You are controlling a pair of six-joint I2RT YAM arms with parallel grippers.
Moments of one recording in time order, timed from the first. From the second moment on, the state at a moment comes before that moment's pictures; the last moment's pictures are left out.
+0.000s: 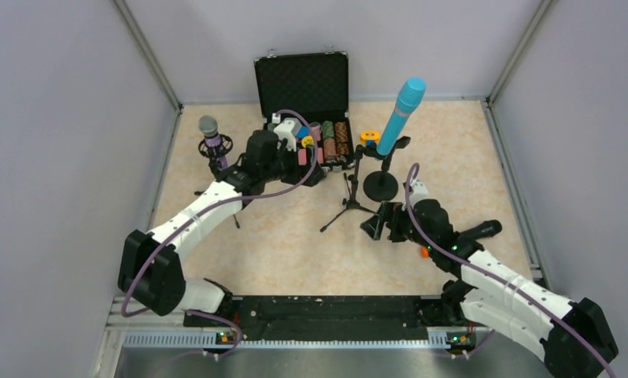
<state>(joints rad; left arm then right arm) -0.50 1.38 1.05 -0.18 0.26 -0.35 0.64 0.81 0.37 -0.05 -0.07 0.63</state>
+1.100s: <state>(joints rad) -0.50 1.26 0.93 -0.19 0.21 -0.34 0.03 1.23 0.64 0.51 -0.55 0.99</state>
